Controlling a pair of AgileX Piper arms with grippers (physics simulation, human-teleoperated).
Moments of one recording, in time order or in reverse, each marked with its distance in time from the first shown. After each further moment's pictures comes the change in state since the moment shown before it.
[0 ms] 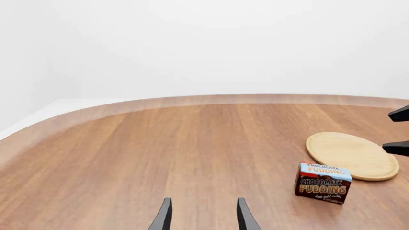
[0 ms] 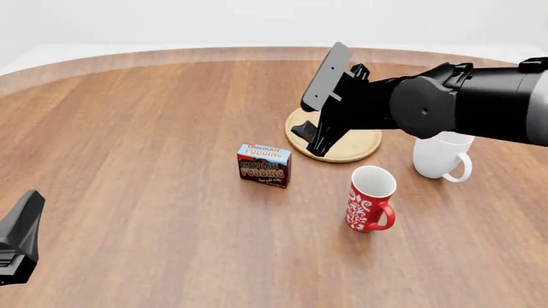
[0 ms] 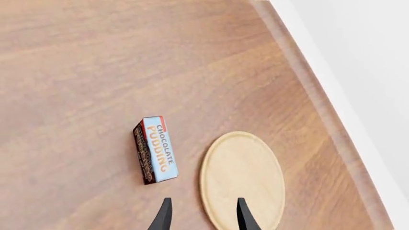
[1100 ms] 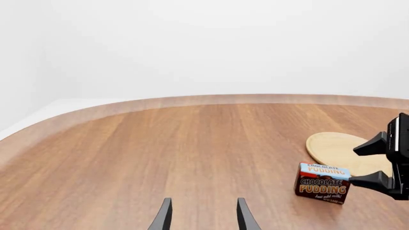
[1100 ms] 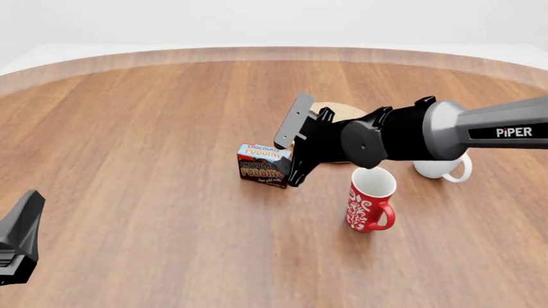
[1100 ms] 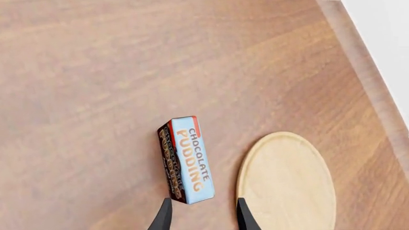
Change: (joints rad) left arm 0.000 0.000 0.000 0.000 0.000; right arm 0.040 0.253 -0.015 -0.123 0.039
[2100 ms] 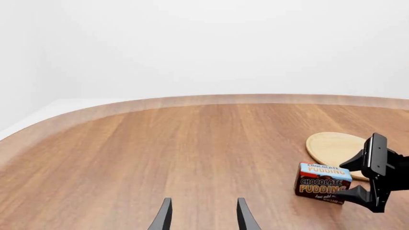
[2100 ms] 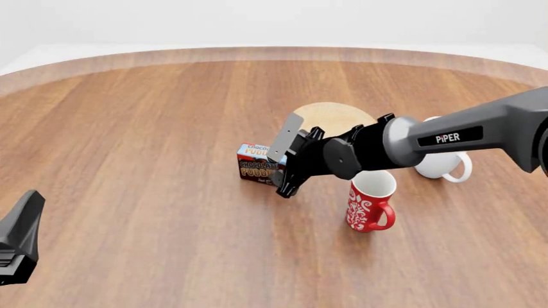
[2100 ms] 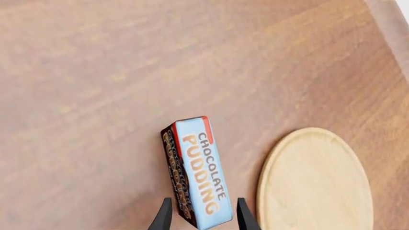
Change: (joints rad) left arm 0.000 0.000 0.000 0.000 0.000; right arm -0.007 0.174 -0.057 -0.050 0.038
